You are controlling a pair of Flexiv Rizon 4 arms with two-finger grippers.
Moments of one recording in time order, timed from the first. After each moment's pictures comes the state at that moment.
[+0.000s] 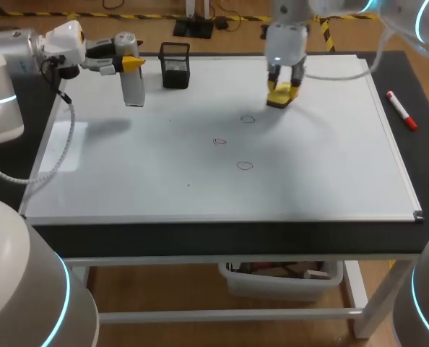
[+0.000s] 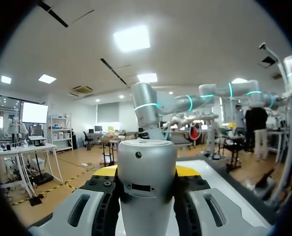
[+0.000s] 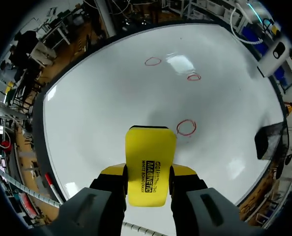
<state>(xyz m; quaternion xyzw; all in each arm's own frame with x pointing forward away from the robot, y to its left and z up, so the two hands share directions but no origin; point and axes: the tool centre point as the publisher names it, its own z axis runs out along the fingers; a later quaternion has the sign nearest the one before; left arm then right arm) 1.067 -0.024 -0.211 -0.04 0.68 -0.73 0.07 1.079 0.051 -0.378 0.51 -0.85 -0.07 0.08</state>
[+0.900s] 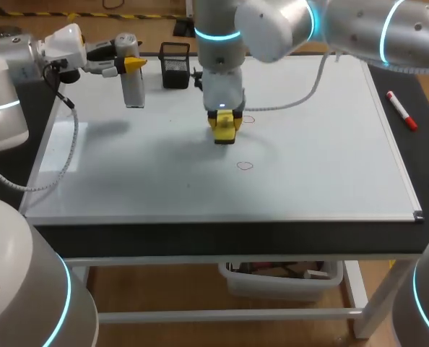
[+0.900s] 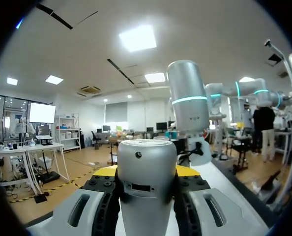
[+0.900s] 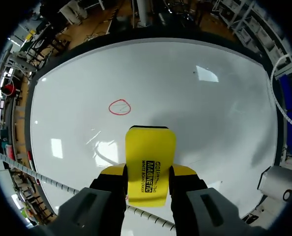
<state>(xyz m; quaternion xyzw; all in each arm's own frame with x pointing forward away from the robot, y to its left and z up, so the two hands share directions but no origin) 1.064 -0.025 -0.210 -0.07 0.68 -0.72 0.09 0.985 0.195 -0.397 0.68 -0.73 -0.01 0.04</state>
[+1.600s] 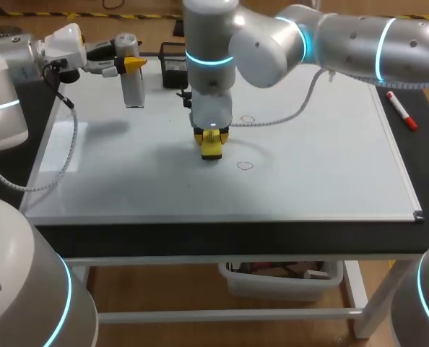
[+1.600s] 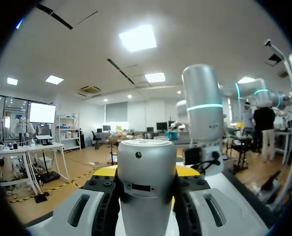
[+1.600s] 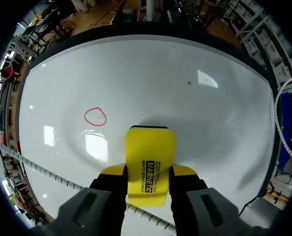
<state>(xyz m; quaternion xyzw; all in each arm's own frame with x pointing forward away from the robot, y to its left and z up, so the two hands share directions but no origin) 1.063 -0.025 -0.209 -0.07 0.68 -0.72 0.10 0.961 0.229 -0.418 0.72 -0.69 -0.02 0.02</state>
